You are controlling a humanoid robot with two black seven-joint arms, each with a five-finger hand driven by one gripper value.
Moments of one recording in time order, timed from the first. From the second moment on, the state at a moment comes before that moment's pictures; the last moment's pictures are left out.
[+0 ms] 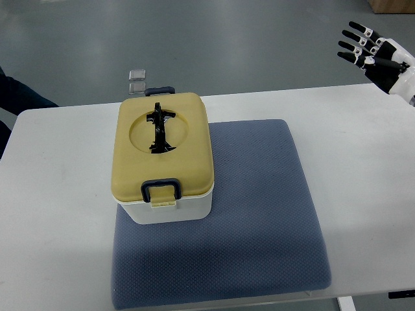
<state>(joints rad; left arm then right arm) 0.01 0.00 -0.04 -0.16 0.02 0.03 0.04 0.73 -0.45 1.13 0.60 -0.56 0.61 0.20</state>
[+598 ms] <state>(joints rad) 0.01 0.00 -0.04 -0.16 0.02 0.03 0.04 0.78 -0.50 1.08 0.61 -0.57 0.61 0.20</state>
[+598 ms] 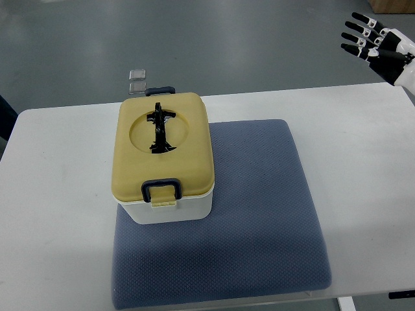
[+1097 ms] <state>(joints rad) 0.01 0.00 -0.04 -0.16 0.02 0.03 0.04 1.13 -0.65 0.58 0.74 -0.57 0.61 0.41</state>
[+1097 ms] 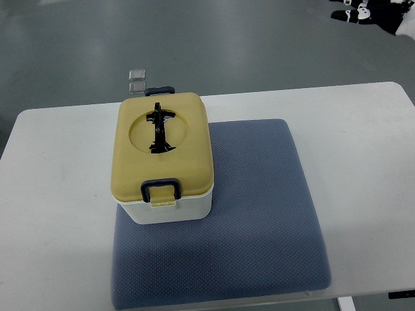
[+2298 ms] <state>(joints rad) 0.01 0.00 -0.04 -0.16 0.02 0.03 0.04 1.82 -0.33 -0.26 1.12 -1.13 0.12 0.55</state>
